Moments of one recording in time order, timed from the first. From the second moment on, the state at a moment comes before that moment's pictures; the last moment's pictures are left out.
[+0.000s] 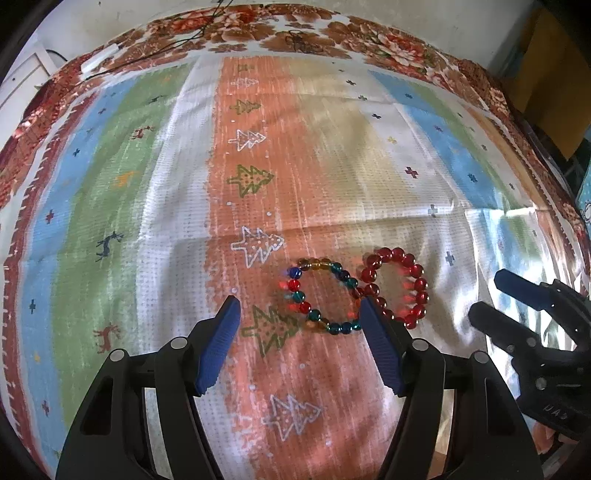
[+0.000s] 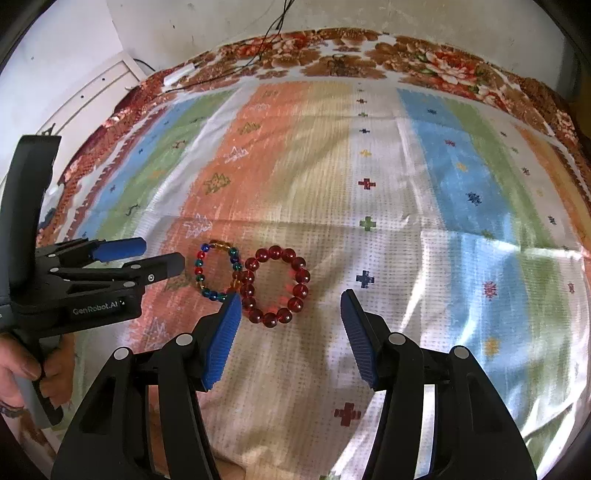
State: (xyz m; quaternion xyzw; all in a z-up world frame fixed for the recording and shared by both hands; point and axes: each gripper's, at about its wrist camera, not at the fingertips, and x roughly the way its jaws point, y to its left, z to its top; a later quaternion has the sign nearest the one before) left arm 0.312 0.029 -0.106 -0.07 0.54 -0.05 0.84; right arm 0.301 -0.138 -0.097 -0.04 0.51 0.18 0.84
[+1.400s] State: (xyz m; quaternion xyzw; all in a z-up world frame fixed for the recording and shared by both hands) left arm 0.337 0.030 -0.150 0.02 0.57 -0.03 0.82; right arm 0.326 -0.128 -0.151 -0.05 0.56 0.18 0.81
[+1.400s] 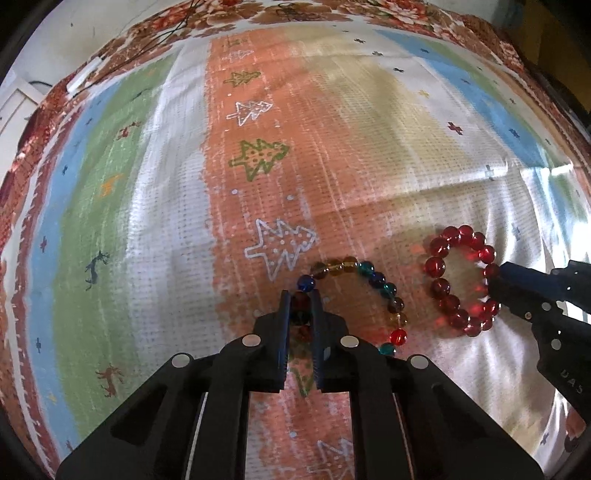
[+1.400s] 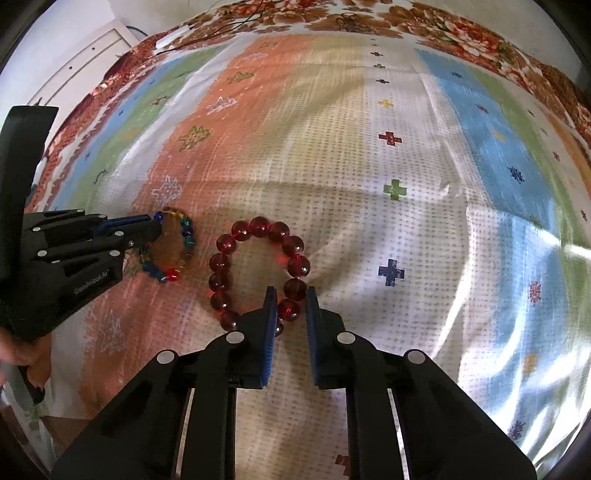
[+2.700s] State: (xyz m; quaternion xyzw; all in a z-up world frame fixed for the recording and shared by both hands) left arm 0.329 0.030 -0.121 0.01 0.55 -0.04 0.83; right arm 0.329 -0.133 -0.123 -0.01 0.55 0.18 0.81
